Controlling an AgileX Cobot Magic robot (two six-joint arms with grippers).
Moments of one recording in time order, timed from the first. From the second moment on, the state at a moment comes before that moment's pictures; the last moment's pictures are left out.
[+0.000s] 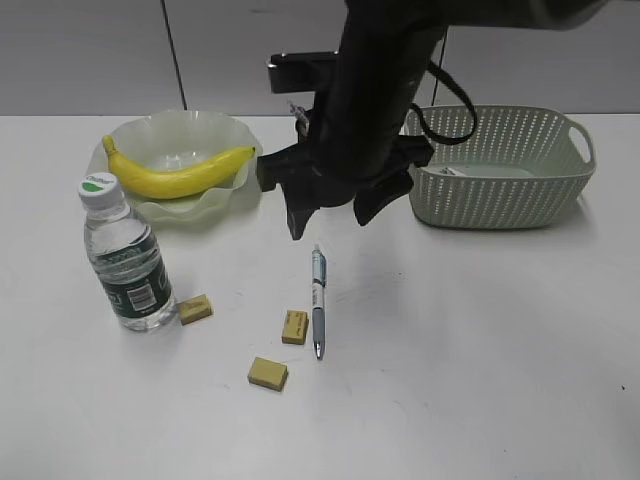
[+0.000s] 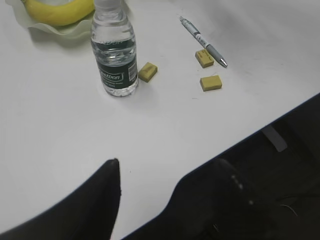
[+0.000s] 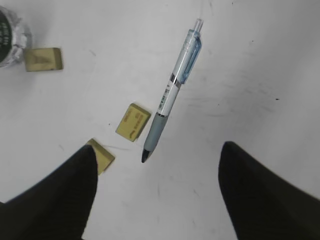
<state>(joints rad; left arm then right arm) -0.55 0.22 -0.54 -0.03 1.06 -0.04 0.71 1.99 -1.60 0.09 0.99 0.29</state>
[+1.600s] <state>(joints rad) -0.55 0.22 -0.54 -0.03 1.06 -0.04 0.71 2.26 -1.76 0.01 1.03 0.24</state>
